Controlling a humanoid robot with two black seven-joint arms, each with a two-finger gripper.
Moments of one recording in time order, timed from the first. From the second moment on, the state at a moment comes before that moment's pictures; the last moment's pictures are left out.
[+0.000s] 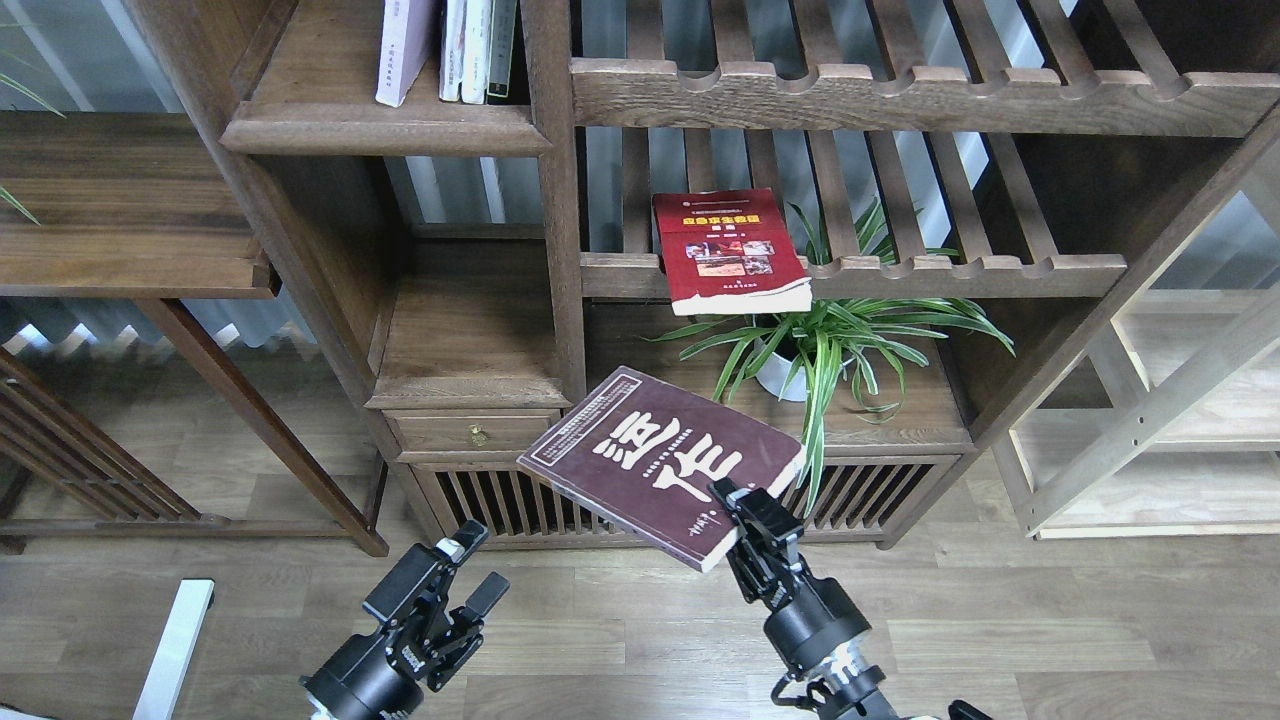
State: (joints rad) left arm 0.26 0.03 -1.15 -1.26 -0.34 -0.49 0.49; right arm -0.08 -0.10 0.77 1.21 0.33 0.58 0.14
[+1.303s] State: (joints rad) left arm 0.03 0.01 -1.14 -1.13 -0.32 -0.49 0.49; right arm -0.08 -0.03 0.73 1.21 0.26 0.58 0.14
